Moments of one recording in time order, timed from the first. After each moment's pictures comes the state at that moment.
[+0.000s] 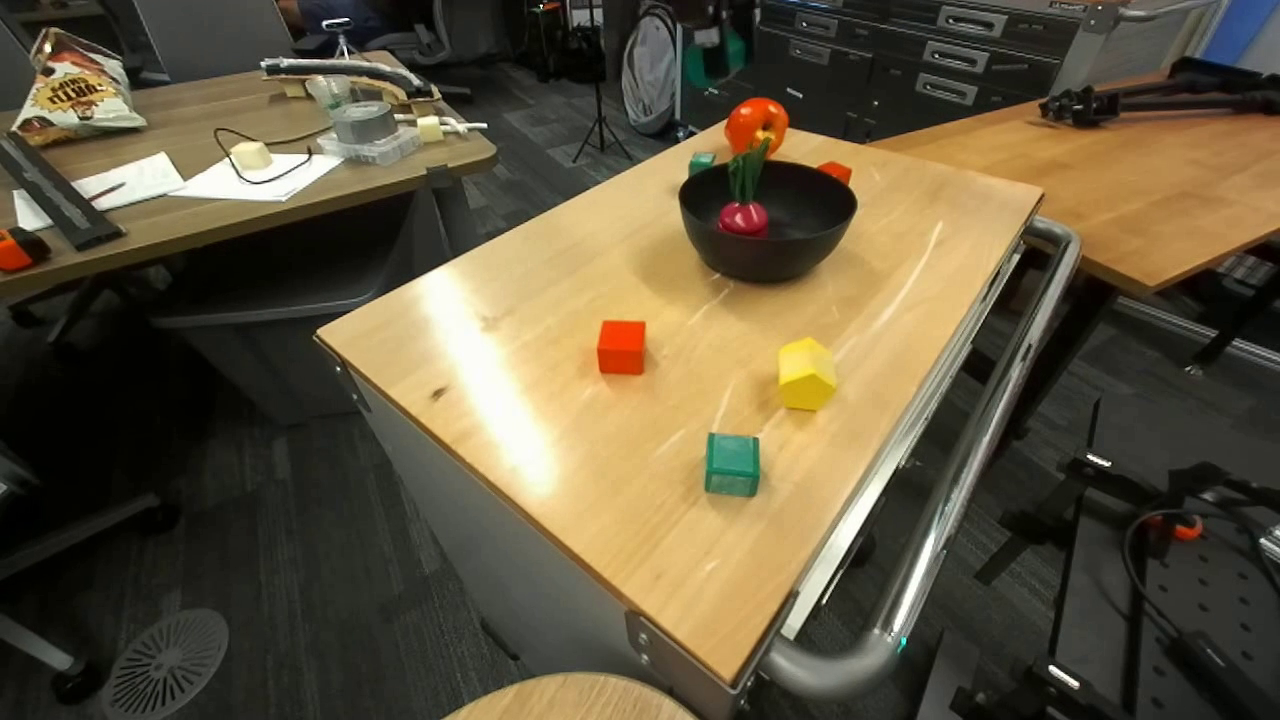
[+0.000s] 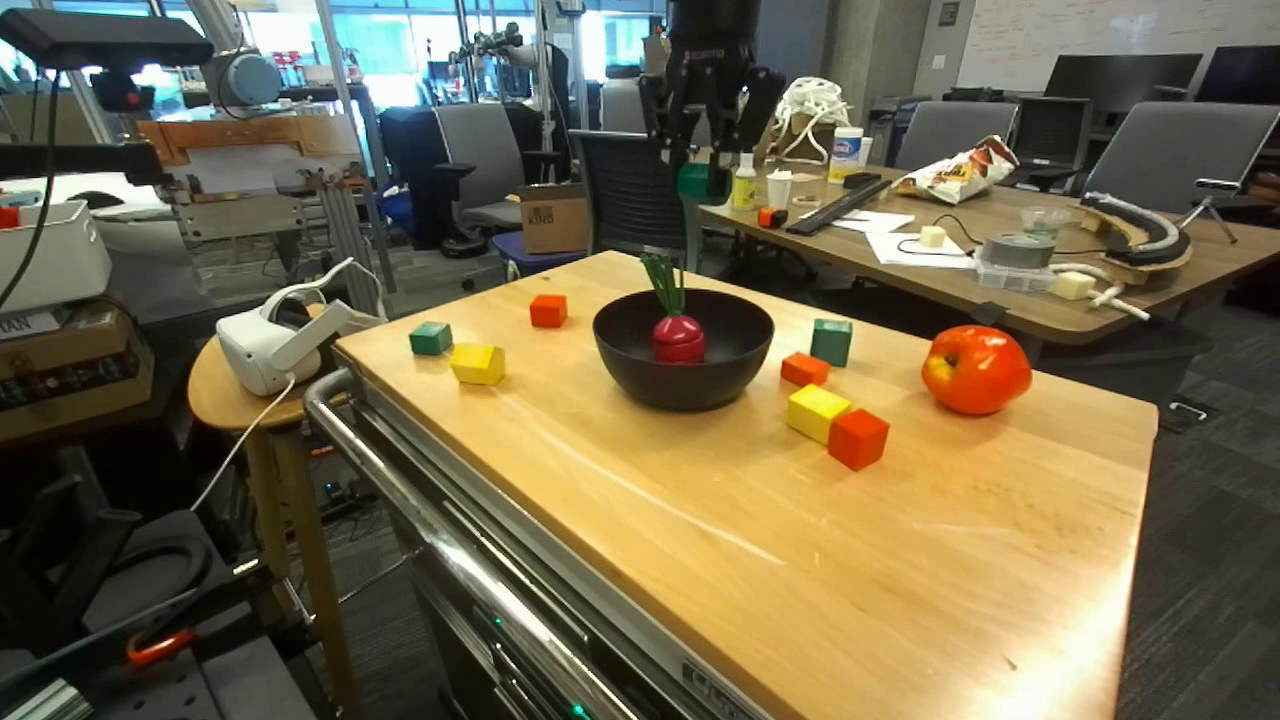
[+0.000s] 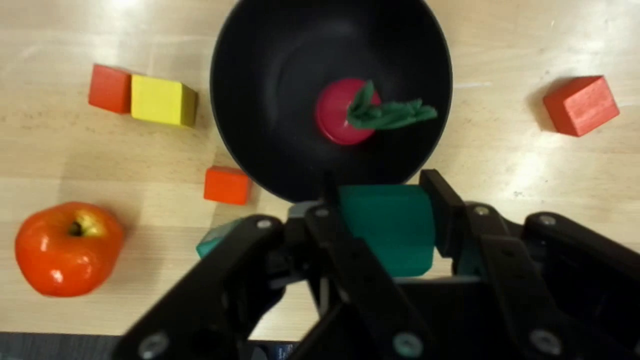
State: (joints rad) arm -0.03 0.32 -0.02 -1.54 -0.07 1.69 -0.05
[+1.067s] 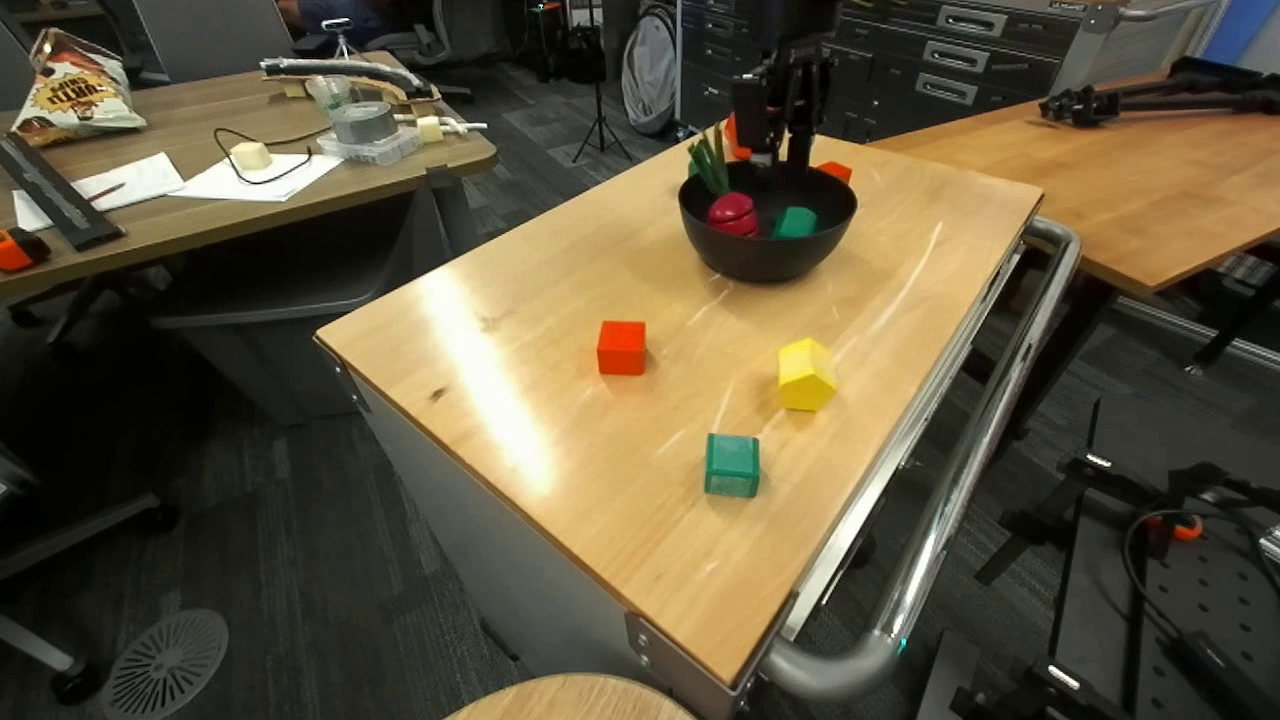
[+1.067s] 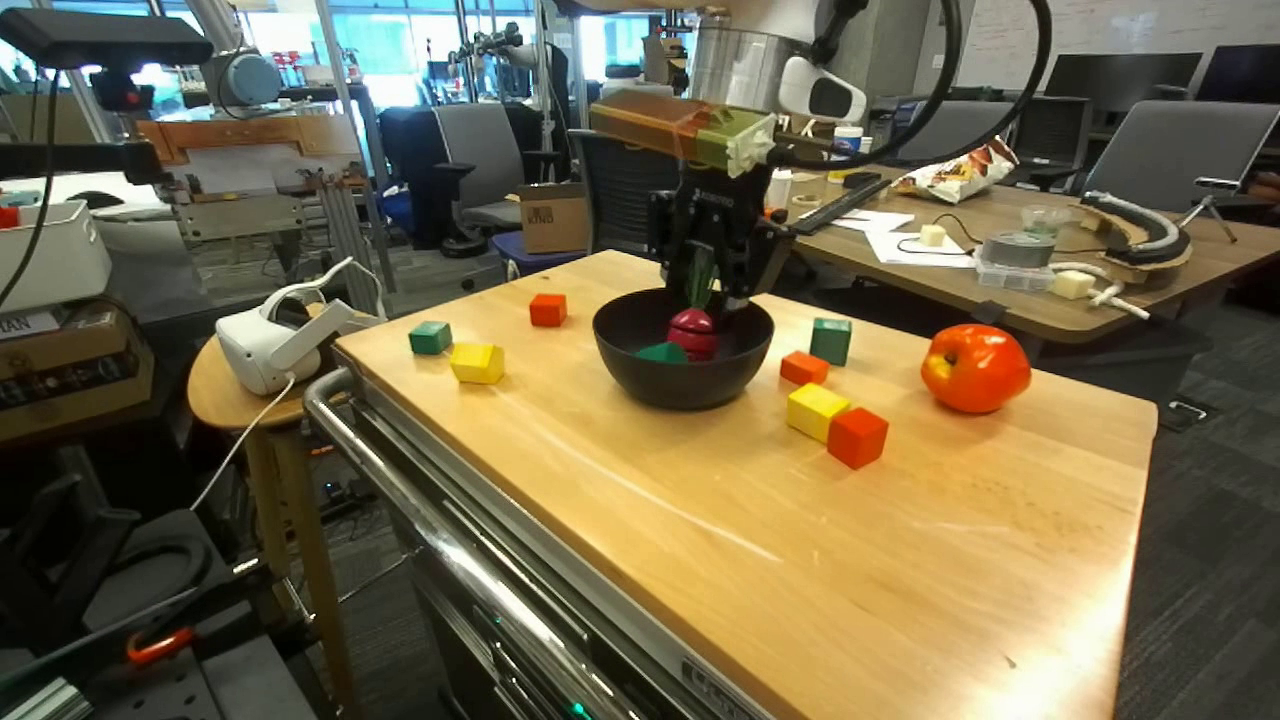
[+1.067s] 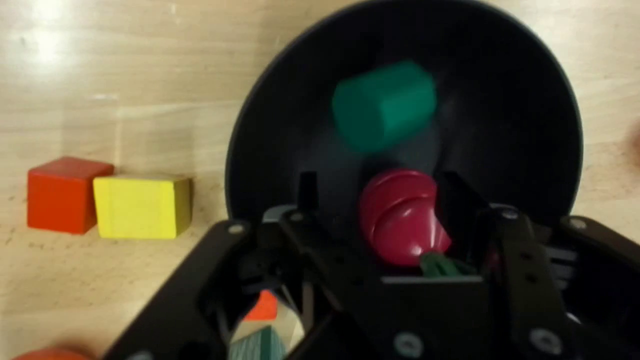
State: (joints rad) arm -0.11 0.26 -0.06 -1.91 0.06 2.04 -0.15
